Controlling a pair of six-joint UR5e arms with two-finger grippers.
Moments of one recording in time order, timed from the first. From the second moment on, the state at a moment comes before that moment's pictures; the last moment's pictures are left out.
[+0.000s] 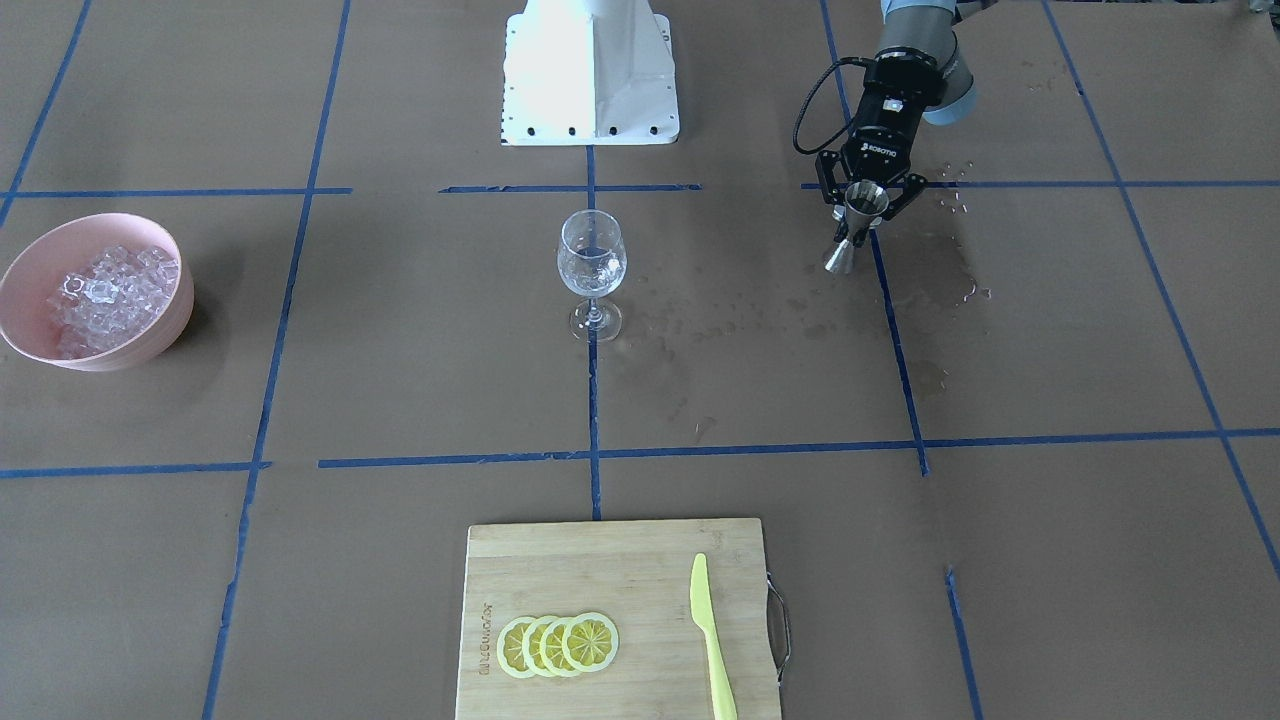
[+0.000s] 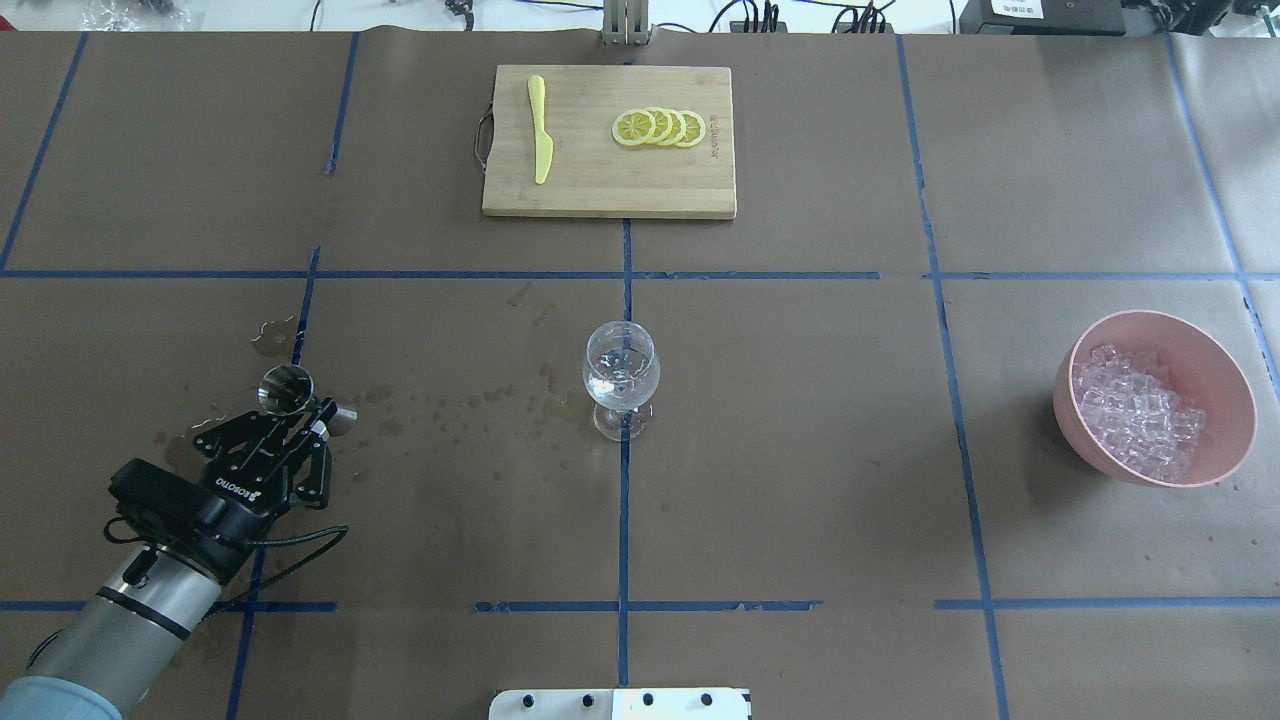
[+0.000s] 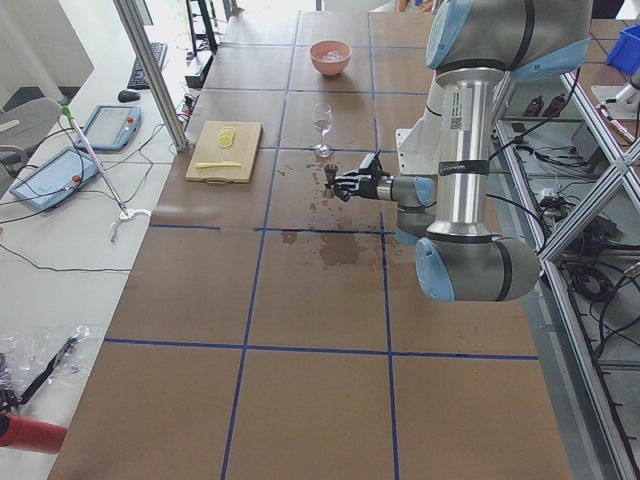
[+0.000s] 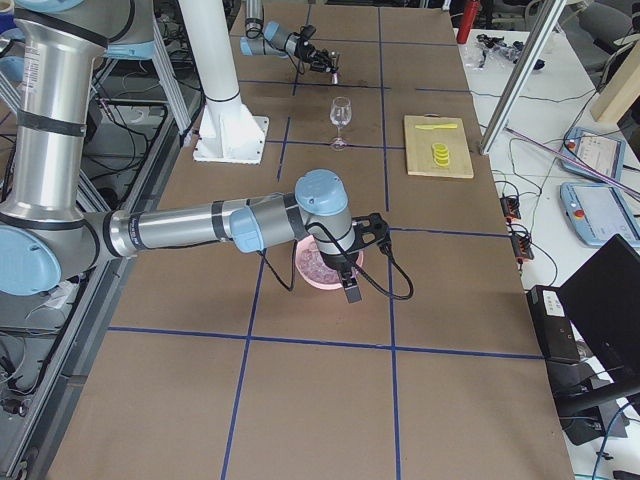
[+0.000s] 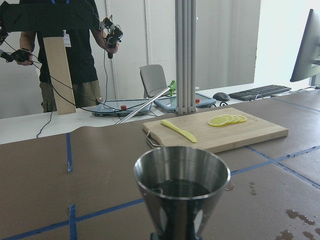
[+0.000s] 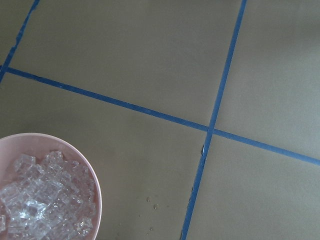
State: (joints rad) left arm -0.08 -1.58 -1.70 -3.13 -0.56 -0.58; right arm 1.54 -1.78 1.95 -1.40 2.31 -0.03
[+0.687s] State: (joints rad) left arm -0.14 -1.81 -1.70 -2.81 -0.62 -0.53; right arm 1.56 -1.78 1.95 -1.41 2.31 -0.03
